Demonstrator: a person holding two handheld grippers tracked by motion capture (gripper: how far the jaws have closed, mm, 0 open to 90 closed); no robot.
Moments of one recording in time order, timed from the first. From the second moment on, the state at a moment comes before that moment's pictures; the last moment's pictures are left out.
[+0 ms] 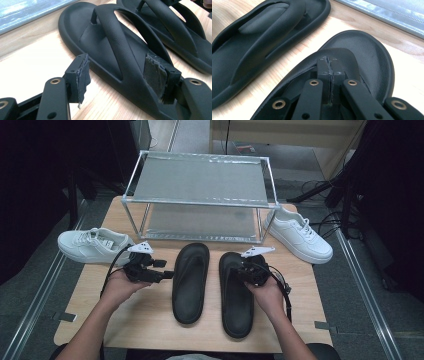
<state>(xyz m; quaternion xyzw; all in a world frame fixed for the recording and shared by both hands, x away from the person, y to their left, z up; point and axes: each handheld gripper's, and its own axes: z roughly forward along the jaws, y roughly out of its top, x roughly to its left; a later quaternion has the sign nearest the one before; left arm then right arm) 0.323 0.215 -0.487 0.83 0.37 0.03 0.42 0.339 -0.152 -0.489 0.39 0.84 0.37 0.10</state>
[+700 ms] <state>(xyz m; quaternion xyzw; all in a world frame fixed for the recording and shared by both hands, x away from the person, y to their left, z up) 0.312 0.209 -0.494 0.82 0.39 0.05 0.42 0.362 -0.132 -0.491 0.38 0.84 0.38 0.10</state>
